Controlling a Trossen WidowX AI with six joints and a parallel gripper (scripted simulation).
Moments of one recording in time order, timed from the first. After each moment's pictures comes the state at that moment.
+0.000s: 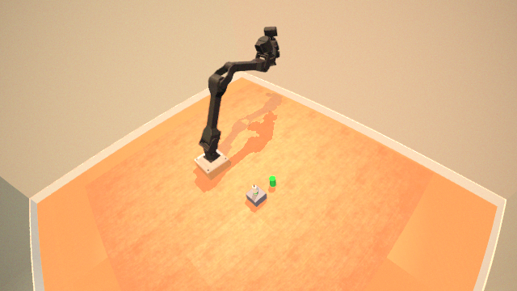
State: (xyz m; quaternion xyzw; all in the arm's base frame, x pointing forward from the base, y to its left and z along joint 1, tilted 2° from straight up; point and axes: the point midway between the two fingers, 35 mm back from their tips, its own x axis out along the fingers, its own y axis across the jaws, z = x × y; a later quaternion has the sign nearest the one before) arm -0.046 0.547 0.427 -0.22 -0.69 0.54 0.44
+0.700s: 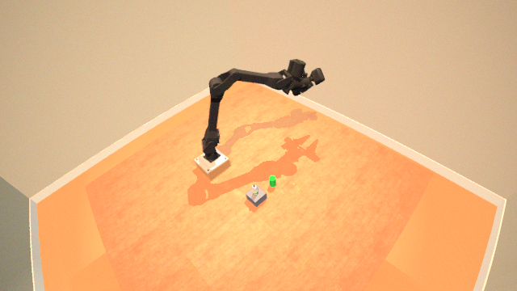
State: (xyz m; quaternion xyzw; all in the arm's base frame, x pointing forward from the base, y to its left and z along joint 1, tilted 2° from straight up) arm 0.242 0.486 0.271 -0.37 -0.14 0.64 0.66
